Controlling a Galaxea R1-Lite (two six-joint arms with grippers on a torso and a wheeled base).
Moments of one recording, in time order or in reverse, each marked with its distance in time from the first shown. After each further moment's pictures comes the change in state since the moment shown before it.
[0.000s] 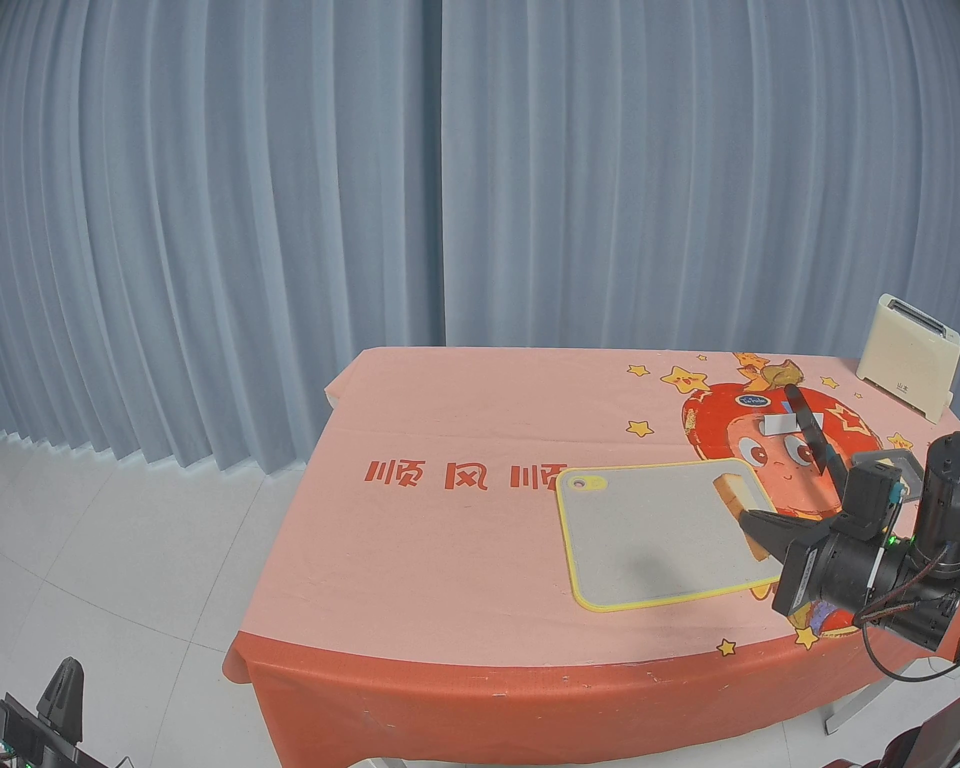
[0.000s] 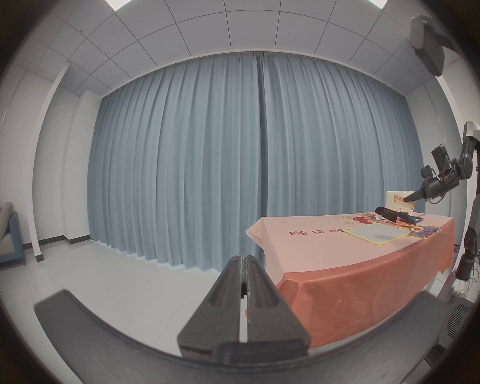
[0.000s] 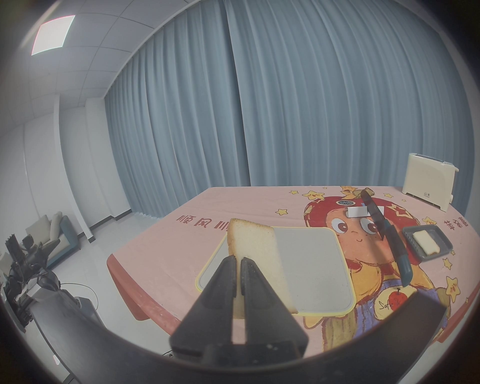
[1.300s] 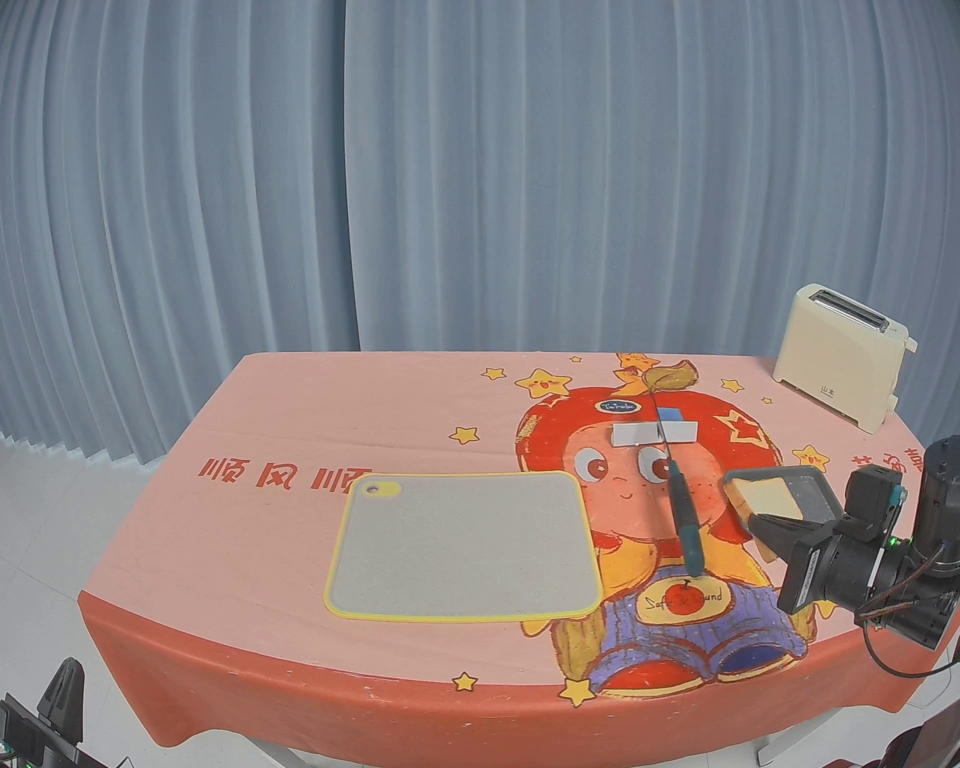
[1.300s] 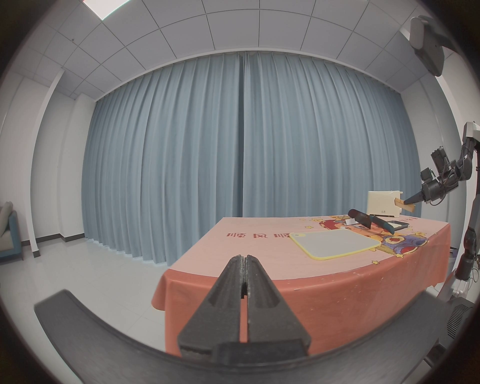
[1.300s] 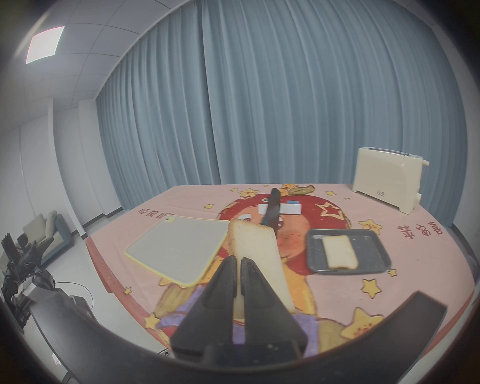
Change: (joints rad) left arm 0.000 0.000 0.000 0.000 -0.001 0.000; right arm -0.032 0.000 0.014 0.015 -0.006 -0.003
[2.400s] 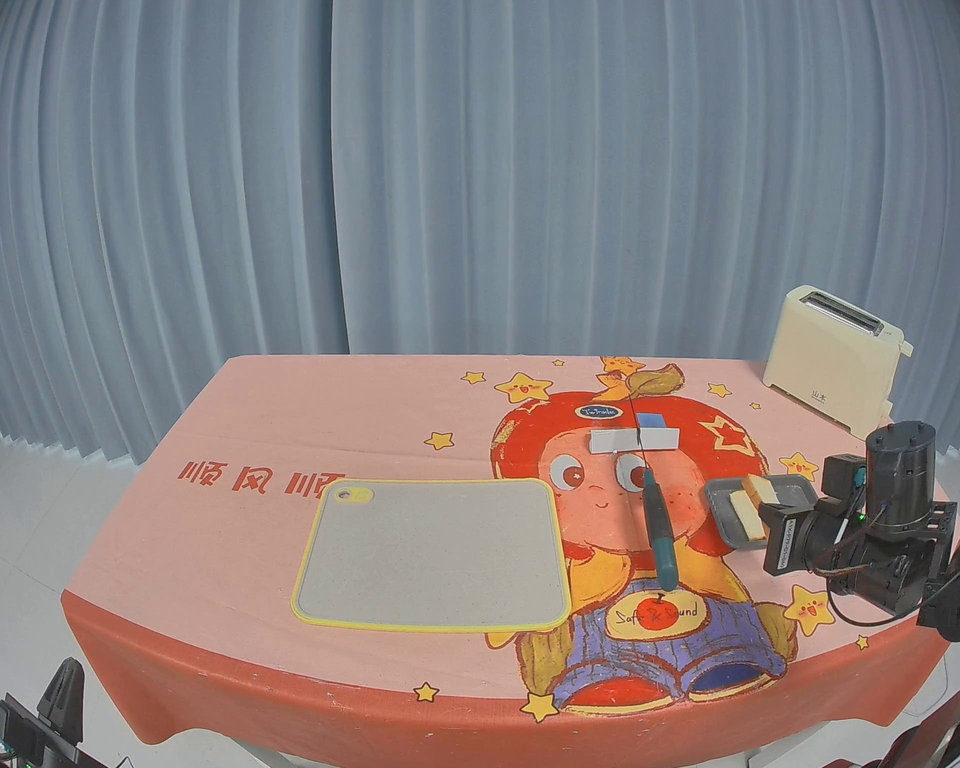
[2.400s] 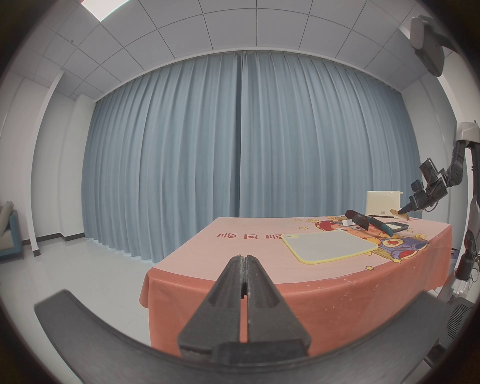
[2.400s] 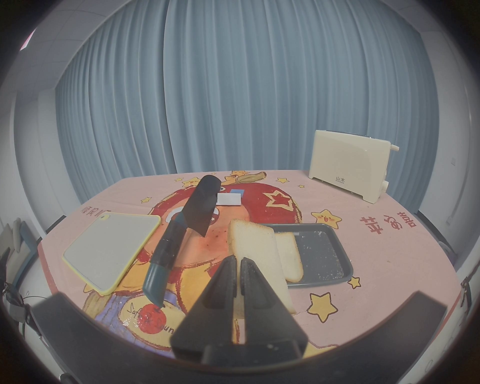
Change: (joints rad) left arm 0.001 0.000 0.000 0.000 -0.003 0.000; right arm -0.173 0.189 -0.046 -0.017 -0.064 0.001
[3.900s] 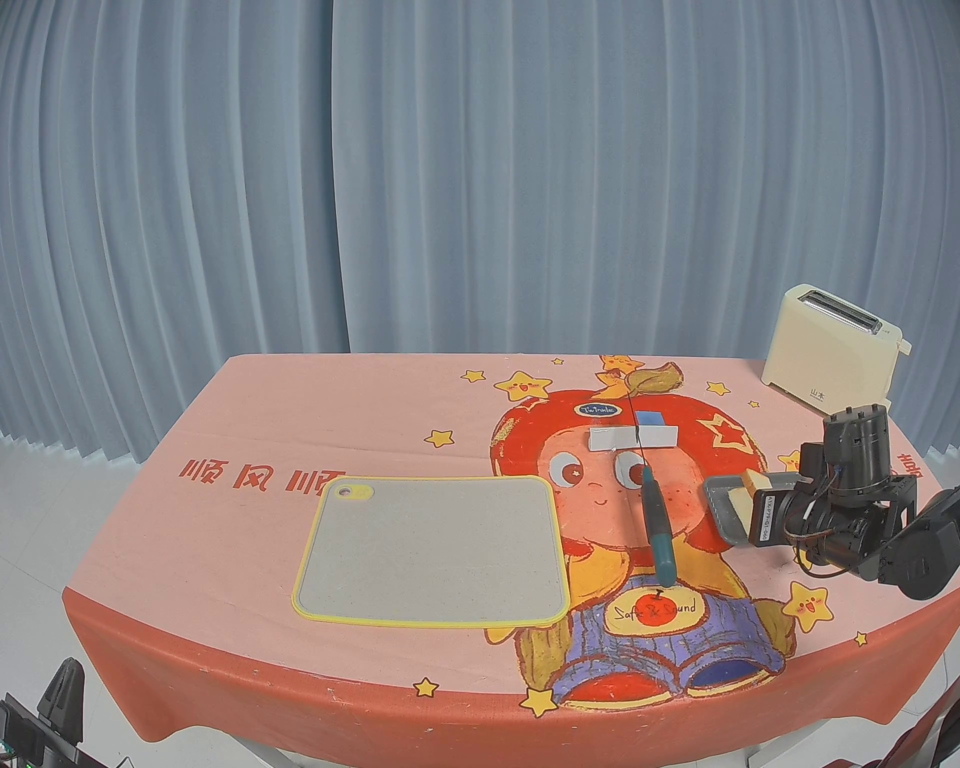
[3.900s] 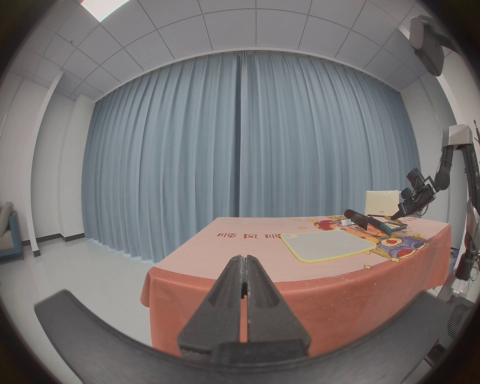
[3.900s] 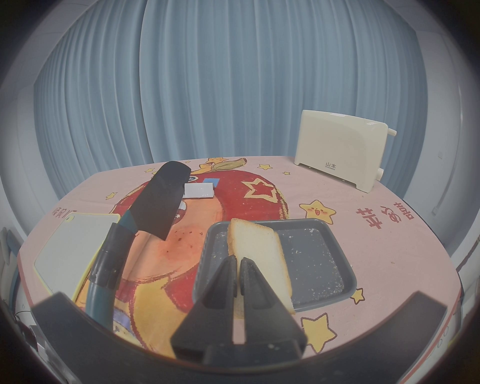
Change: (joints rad) left arm -0.001 0.000 0.000 0.000 -0.001 0.002; right arm -0.117 0.198 -0.111 -0.001 0.006 -0.002
